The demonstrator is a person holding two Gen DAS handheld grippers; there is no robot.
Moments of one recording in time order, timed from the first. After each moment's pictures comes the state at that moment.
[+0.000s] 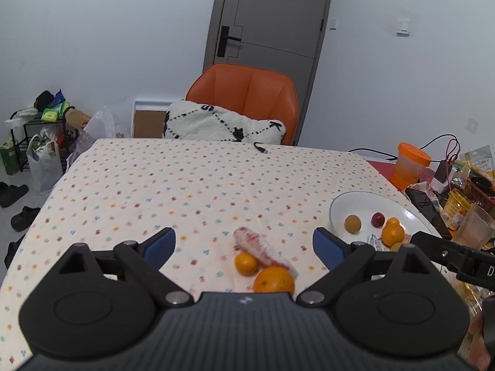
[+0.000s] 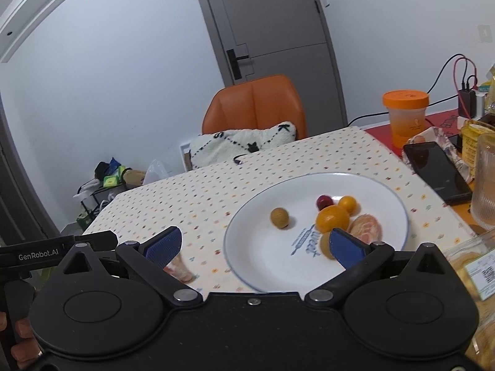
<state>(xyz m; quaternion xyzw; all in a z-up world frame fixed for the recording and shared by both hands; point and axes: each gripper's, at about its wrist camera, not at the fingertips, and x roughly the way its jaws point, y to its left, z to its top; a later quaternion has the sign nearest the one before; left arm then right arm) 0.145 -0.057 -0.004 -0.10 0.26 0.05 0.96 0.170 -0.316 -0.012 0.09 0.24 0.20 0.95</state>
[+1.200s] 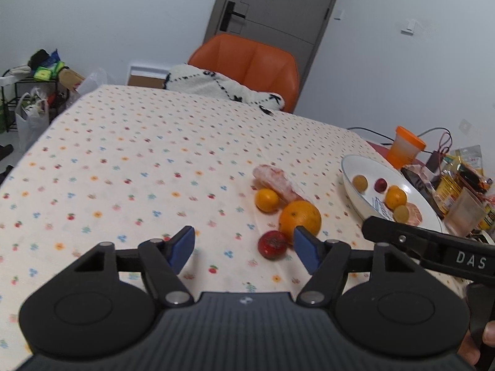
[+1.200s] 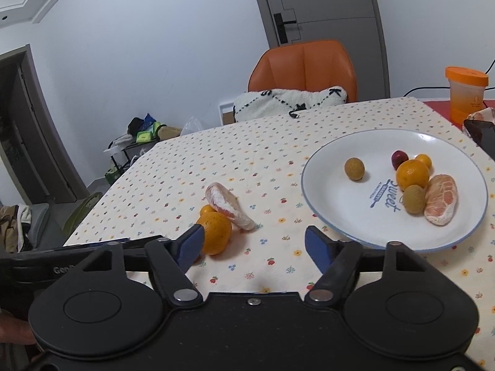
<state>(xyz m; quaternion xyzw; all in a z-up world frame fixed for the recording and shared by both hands) 0.118 -0.028 -0.057 -0.15 0.29 0.01 0.94 0.157 -0.255 -0.036 0.05 0.29 0.27 0.92</state>
